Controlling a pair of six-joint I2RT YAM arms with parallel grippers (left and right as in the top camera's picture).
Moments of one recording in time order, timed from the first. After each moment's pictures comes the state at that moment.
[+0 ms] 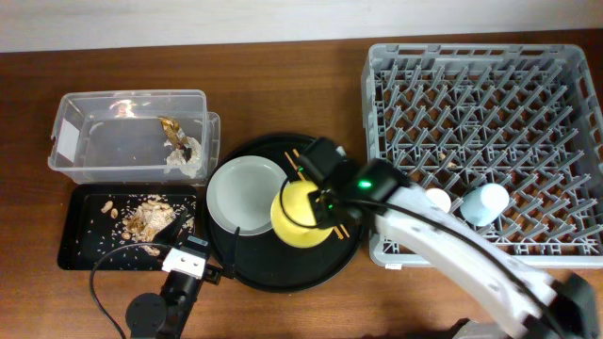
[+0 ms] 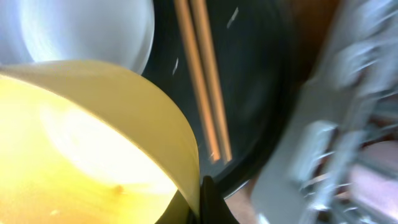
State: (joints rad) left arm -0.04 0.01 0.01 -0.05 0.30 0.14; right arm 0.72 1.52 1.34 -1.04 0.15 0.44
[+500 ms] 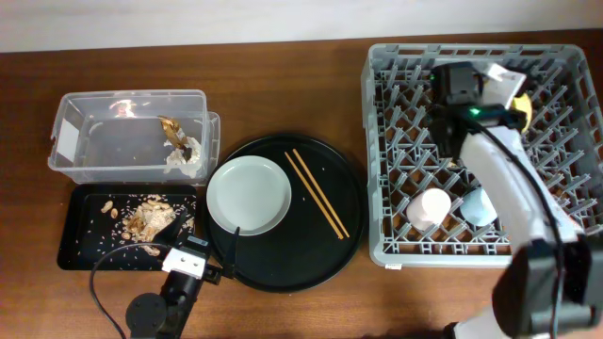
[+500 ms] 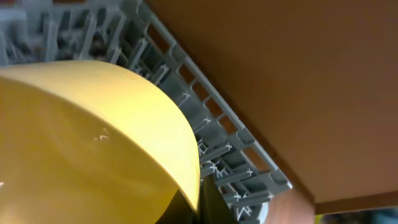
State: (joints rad) left arm -0.04 0.01 0.01 -0.05 0.30 0.14; right arm 0.08 1.72 1.37 -0.79 1.11 0.39
